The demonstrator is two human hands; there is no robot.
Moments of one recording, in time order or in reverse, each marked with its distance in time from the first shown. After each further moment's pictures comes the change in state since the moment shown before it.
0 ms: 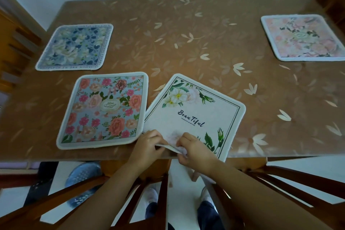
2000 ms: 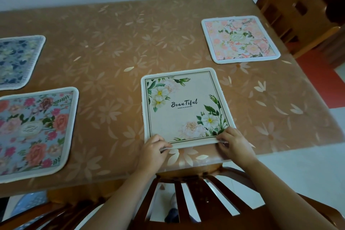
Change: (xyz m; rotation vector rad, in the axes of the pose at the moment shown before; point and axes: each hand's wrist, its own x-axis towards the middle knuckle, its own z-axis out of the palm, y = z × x) left_hand 0.095 0.142 0.158 -0.115 0.048 -0.072; right_hand -0.135 0.246 -0.135 -0.106 0.433 0.205
